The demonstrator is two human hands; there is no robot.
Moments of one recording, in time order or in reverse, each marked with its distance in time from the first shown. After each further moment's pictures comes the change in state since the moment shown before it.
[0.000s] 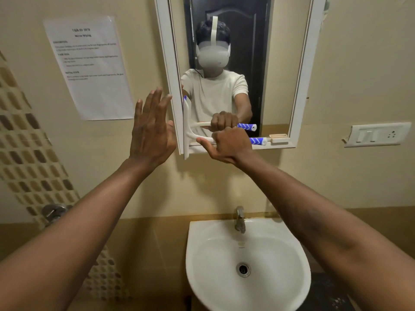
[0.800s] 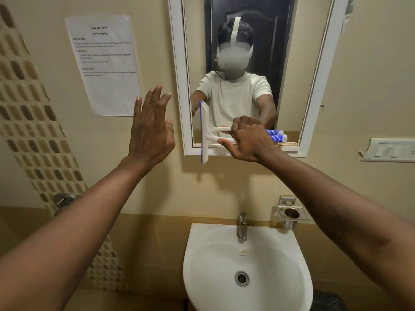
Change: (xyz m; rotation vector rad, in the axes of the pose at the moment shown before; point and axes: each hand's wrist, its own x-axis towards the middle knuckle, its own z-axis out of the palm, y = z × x) left_hand 0.001 -0.007 0.001 0.089 0.043 -0.050; right_hand 0.011 0.061 0.006 -0.063 -0.106 -0.202
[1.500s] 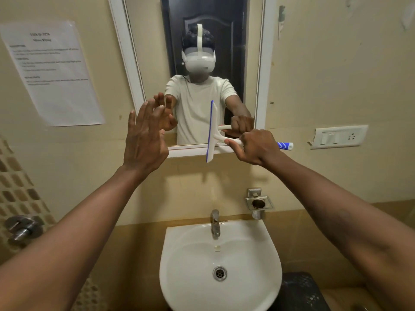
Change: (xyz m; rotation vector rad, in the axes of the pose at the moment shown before) left_hand -0.001 0.072 0.035 -0.120 -0.090 0.045; right_hand -0.095 0.078 -0.030 -0.009 -0.033 0.279
